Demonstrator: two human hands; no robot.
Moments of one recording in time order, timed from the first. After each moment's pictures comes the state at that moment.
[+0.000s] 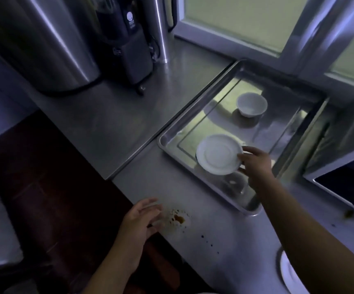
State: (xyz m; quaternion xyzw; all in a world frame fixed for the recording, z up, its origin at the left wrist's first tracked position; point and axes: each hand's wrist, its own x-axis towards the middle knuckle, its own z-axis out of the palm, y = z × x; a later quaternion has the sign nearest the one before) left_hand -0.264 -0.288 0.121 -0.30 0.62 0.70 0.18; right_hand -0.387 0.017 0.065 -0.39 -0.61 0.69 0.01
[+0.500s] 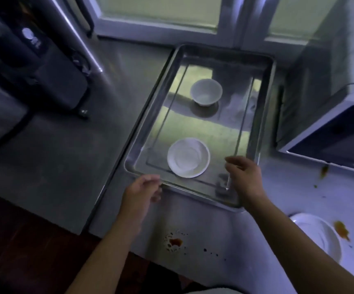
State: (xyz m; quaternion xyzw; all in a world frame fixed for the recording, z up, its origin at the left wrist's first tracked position) left_hand -0.414 -0.235 0.095 -0.14 0.73 0.62 0.27; right_hand -0.334 0.010 0.062 -0.44 -0.65 0.61 0.07
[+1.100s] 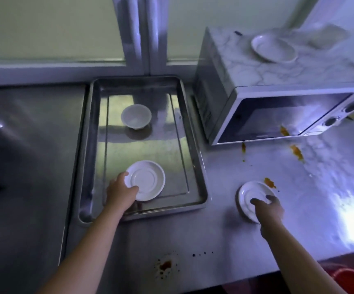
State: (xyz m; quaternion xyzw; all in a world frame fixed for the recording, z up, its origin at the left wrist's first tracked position) left_hand -0.523 -0.164 0.015 0.17 0.89 0.28 0.32; right_hand -0.174 0.007 0.058 -0.80 -0.39 0.41 0.20
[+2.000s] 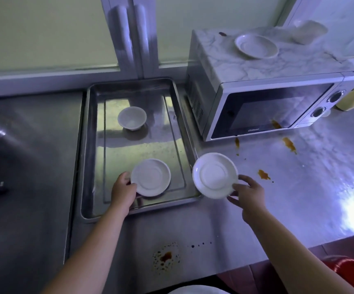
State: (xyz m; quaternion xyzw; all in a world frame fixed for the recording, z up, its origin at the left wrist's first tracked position) left_hand -0.500 -0.160 0.016 0.08 0.81 0.47 0.34; right_hand -0.205 -0.014 0.090 -0.68 -0.35 0.58 0.29
